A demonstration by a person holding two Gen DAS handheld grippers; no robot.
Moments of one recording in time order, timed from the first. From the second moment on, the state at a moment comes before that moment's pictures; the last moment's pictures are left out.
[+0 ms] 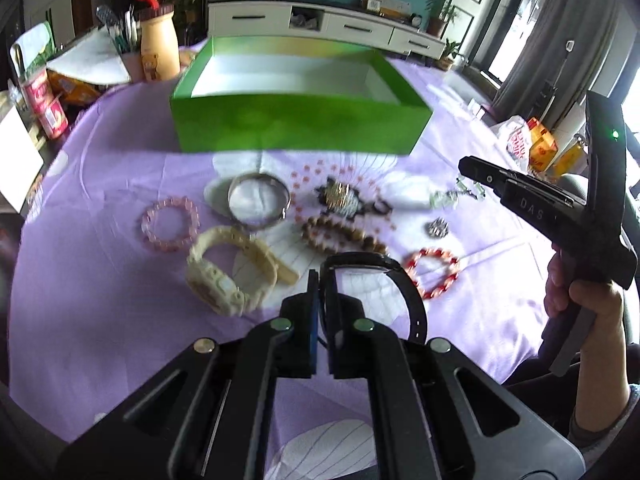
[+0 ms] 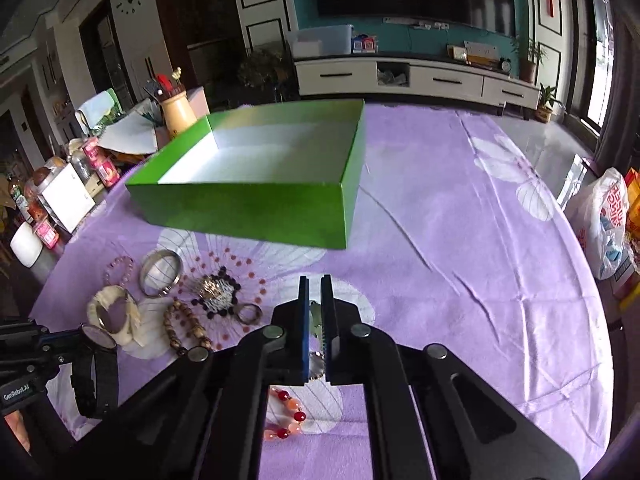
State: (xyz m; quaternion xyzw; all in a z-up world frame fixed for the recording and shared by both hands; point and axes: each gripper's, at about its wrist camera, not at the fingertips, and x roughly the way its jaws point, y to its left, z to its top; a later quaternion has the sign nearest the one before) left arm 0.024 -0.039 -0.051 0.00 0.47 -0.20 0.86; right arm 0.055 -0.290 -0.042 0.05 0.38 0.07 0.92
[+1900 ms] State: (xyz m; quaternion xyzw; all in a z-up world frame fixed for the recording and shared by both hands) left arm 0.177 -0.056 -0.010 0.04 0.45 -0.11 0.89; right arm 0.128 -0.278 -0.006 0.07 0.37 0.04 0.93
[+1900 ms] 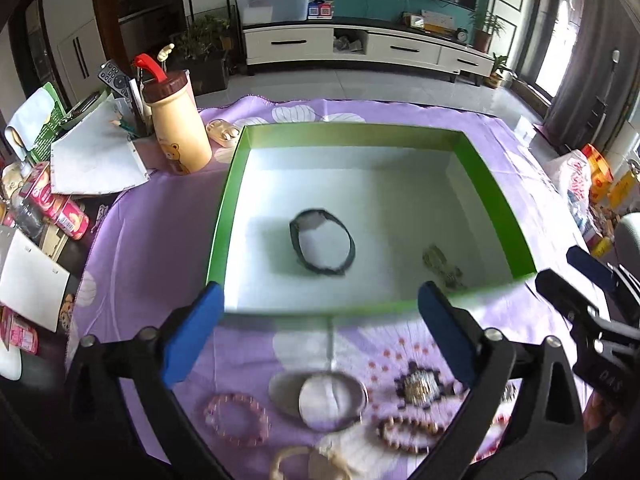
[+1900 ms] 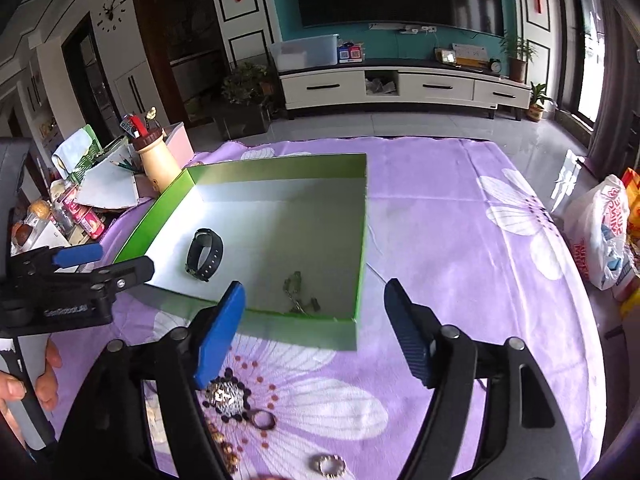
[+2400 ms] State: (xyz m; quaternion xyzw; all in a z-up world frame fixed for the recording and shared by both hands) left arm 0.095 0.017 -0.023 -0.01 0.49 -0.09 0.87; right arm 0.033 -0.306 -0.018 0.10 0.40 0.03 0.91
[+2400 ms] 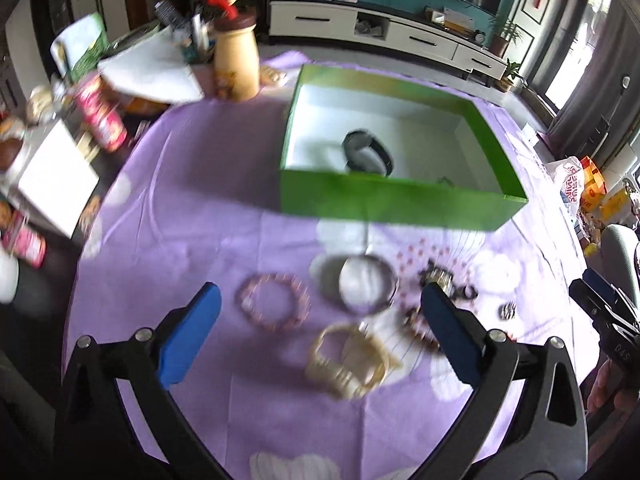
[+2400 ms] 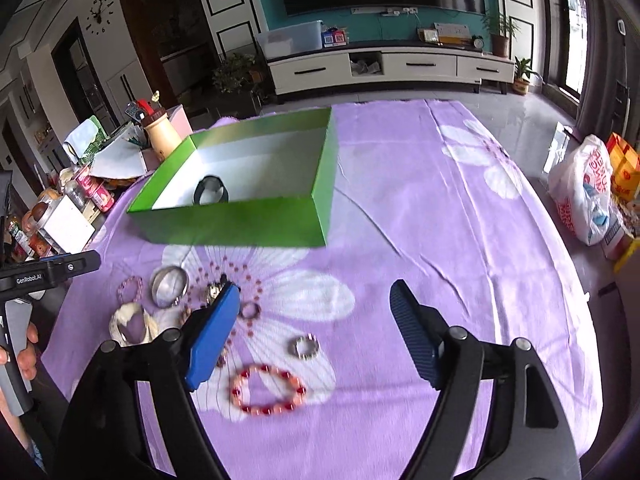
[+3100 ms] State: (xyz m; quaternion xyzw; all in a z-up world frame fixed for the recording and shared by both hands) left arm 0.072 0.045 -0.083 -0.14 0.57 -0.06 0.81; right arm -0.009 -0.282 -0.082 0.08 0.45 0.04 0.89
